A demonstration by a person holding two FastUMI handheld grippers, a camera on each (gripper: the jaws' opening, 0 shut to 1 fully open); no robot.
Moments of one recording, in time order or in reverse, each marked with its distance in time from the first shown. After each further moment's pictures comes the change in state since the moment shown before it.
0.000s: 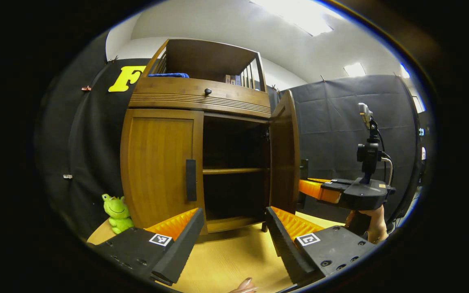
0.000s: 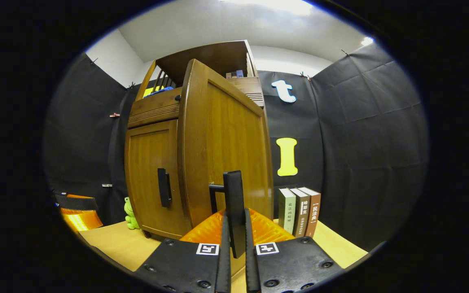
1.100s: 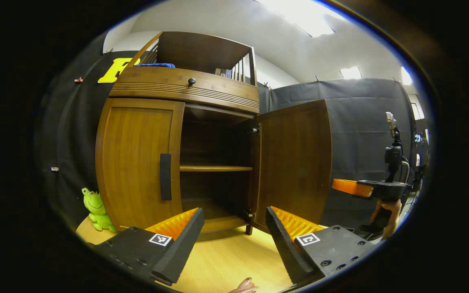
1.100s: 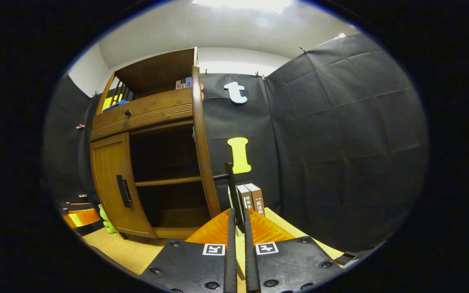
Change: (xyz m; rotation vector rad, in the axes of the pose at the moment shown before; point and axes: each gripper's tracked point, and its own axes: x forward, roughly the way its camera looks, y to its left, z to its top) left arm 0.046 -0.025 -0.004 -0.027 -0.010 -0.049; right arm -0.073 -0.127 0.020 0.069 -0.008 -0.232
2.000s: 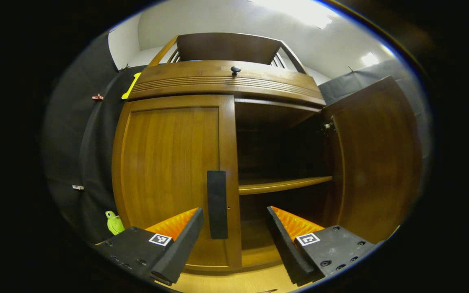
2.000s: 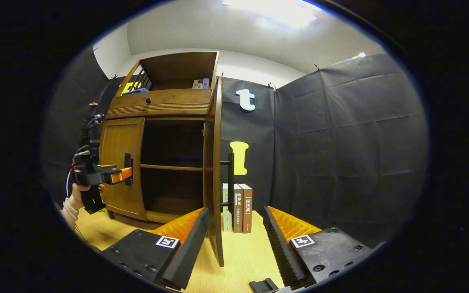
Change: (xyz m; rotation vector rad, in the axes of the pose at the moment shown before) left arm 0.135 0.162 -0.003 0.132 -0.116 0.369; right arm -0.056 -0.016 -0.017 -0.180 -0.057 -0.001
